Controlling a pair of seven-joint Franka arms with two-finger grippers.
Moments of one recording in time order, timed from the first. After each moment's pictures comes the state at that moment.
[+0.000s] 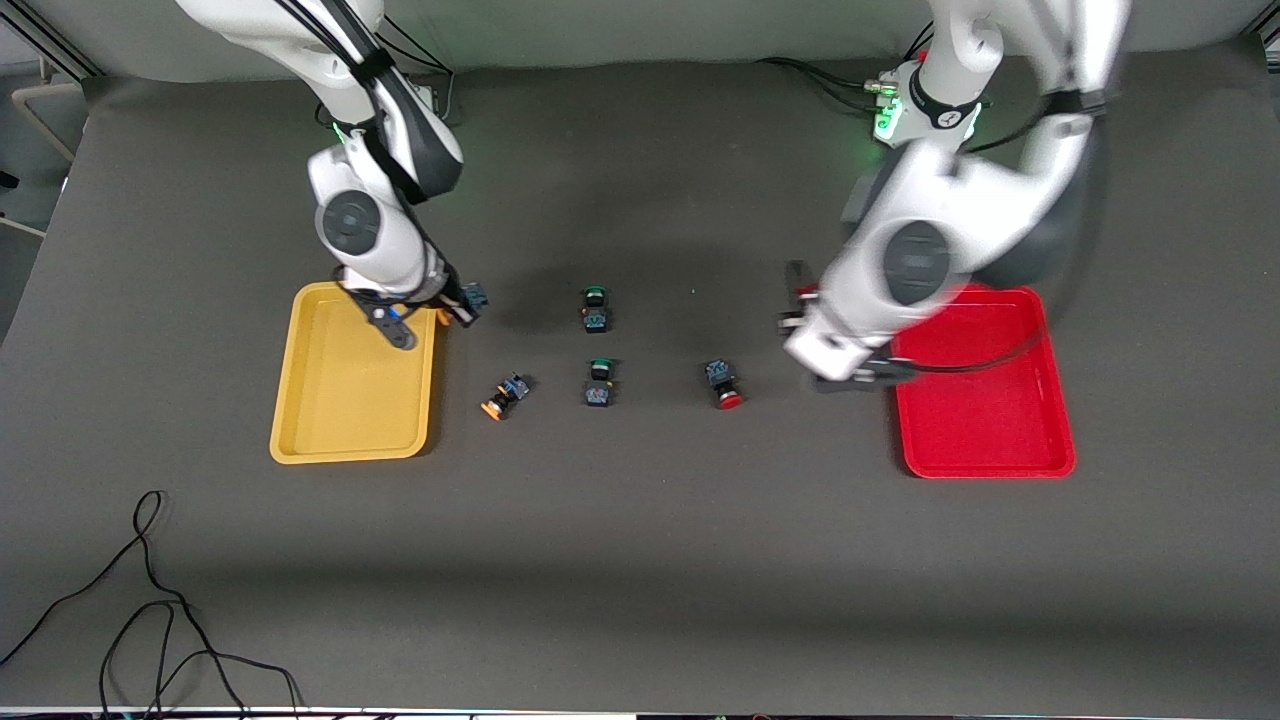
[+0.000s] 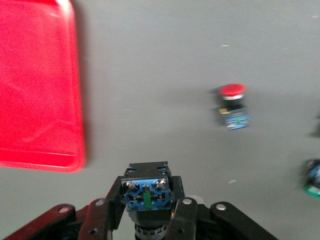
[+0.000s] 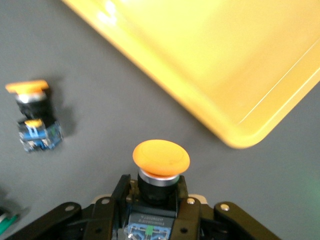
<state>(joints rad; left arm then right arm) -0.38 0.24 -0.02 -1.78 -0.11 1.78 -0.44 0.05 0.04 0.35 -2.37 0.06 2.26 1.17</state>
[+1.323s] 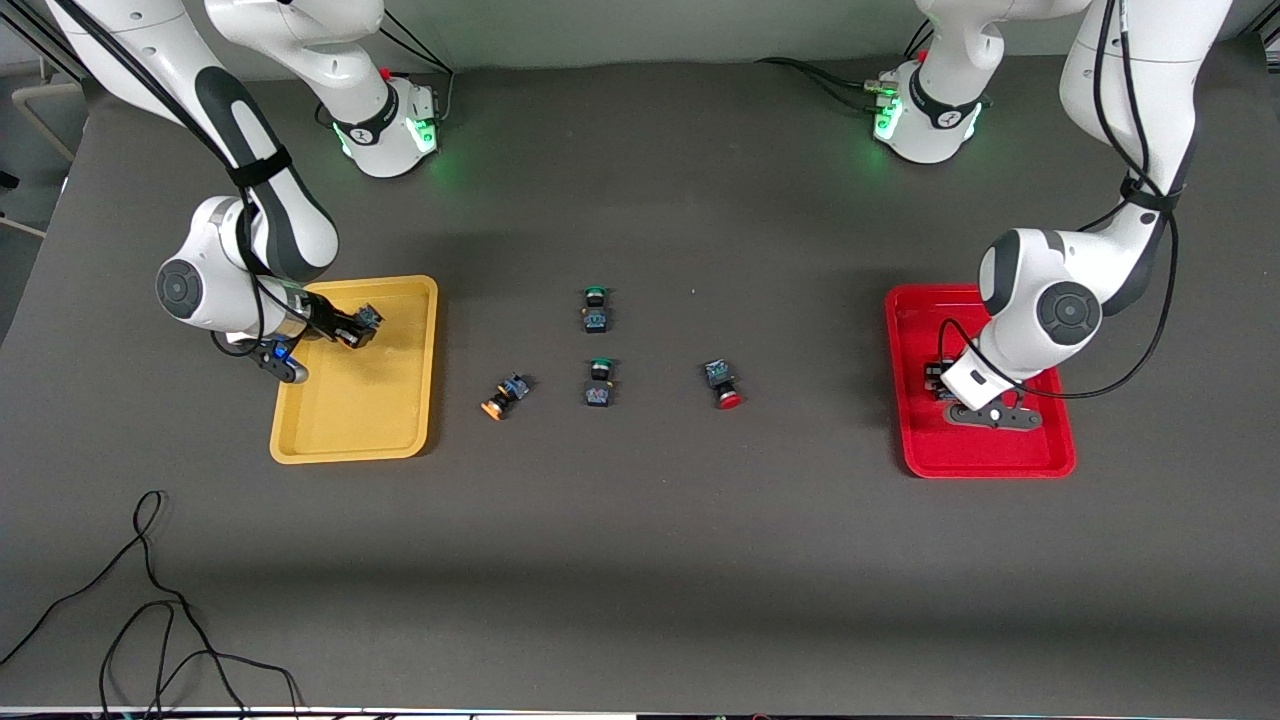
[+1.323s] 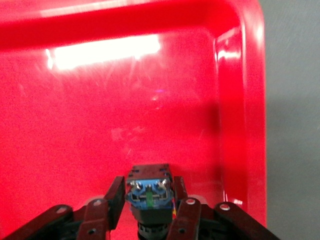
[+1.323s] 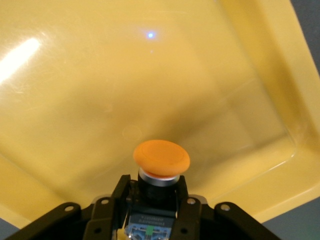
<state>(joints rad) -0.05 0.37 -0.03 -2.23 0.05 2.57 -0.01 0.04 0.21 -0.07 -2.47 0.23 2.40 0.39</state>
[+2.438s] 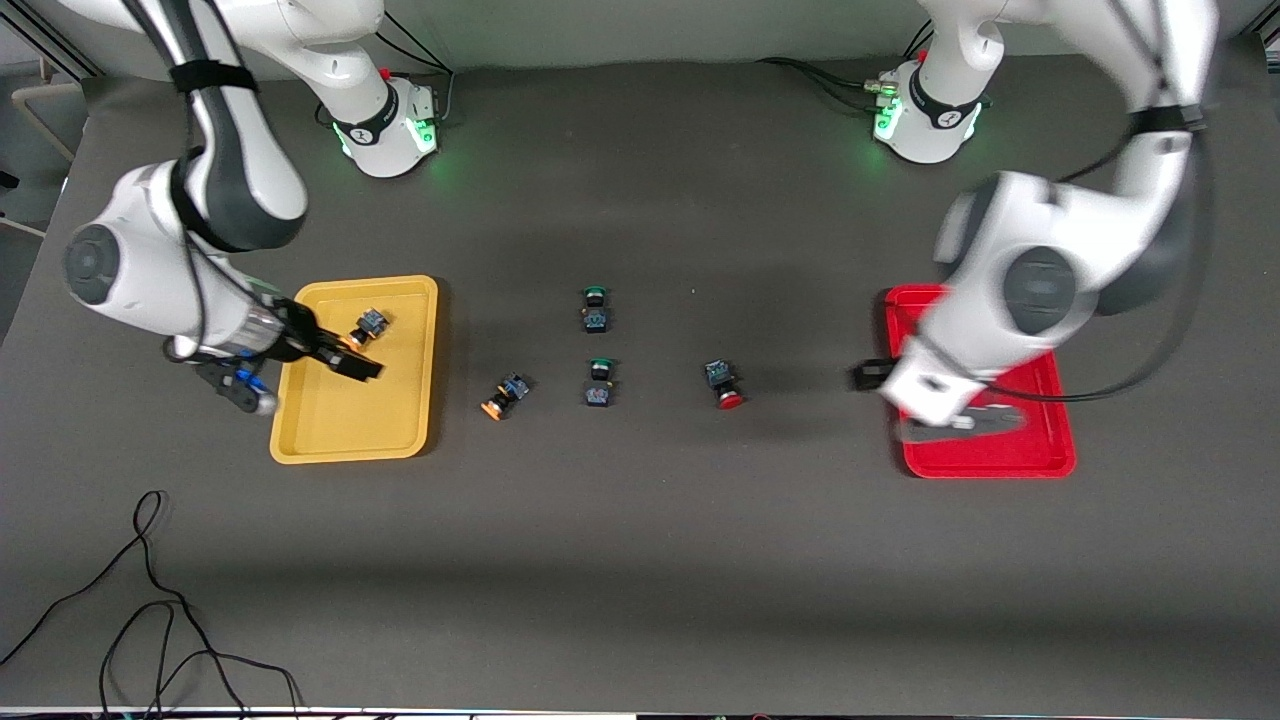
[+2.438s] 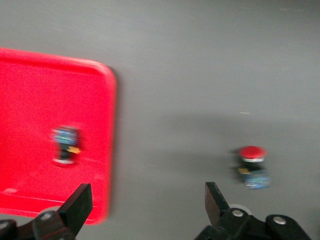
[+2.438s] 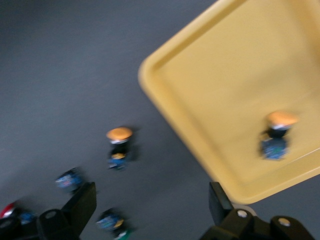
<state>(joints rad) -0.28 0.34 -0.14 -1.69 0.02 1.93 -0.58 0.05 0.12 0.14 -2.02 0.24 2.08 0.68</state>
